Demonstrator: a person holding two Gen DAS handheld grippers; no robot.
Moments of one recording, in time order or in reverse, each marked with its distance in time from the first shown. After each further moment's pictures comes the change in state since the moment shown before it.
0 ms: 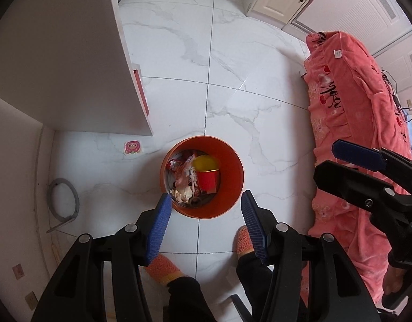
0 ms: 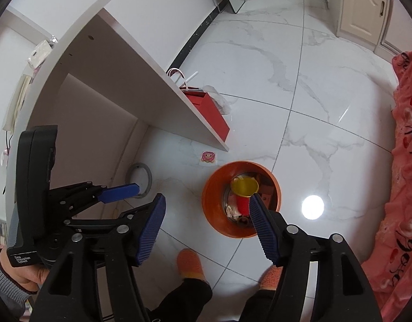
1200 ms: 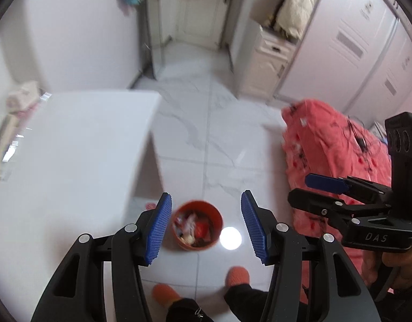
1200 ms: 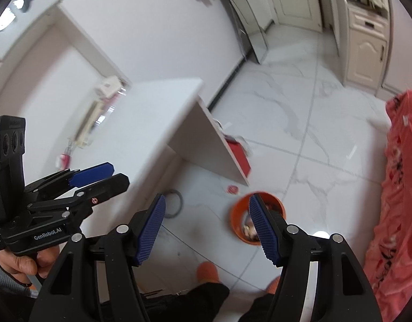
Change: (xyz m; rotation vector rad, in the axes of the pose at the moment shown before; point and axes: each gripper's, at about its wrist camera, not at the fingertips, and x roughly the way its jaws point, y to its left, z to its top) left arm -0.261 -0.048 -0.061 0.006 -0.444 0.071; right arm -0.244 0.078 -0.028 -0.124 -0.243 0.107
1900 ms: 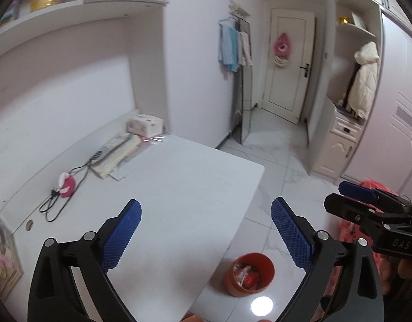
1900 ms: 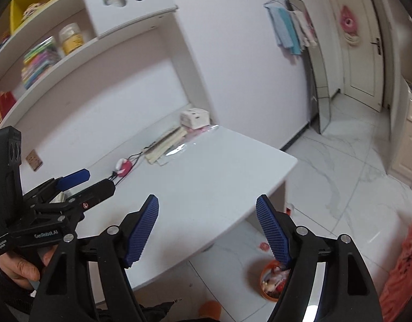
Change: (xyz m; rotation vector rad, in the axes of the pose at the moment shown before) left arm -0.148 0.049 -0.035 -0.246 -0.354 0.397; right arm -0.051 0.154 0.032 -0.346 -0.189 0.203
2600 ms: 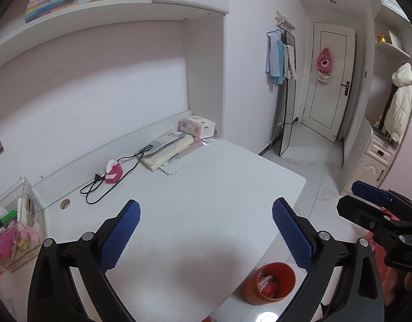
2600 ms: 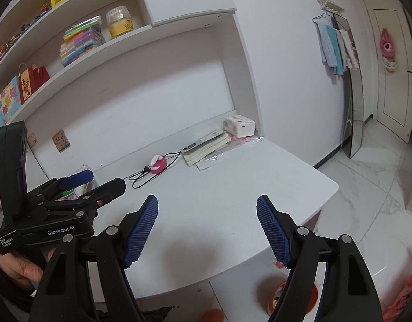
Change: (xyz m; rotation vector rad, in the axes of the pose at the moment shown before) left arm -0.040 0.047 -0.010 -0.118 -0.034 0.201; right arm 0.015 0.070 0.012 -0.138 -0.017 0.134
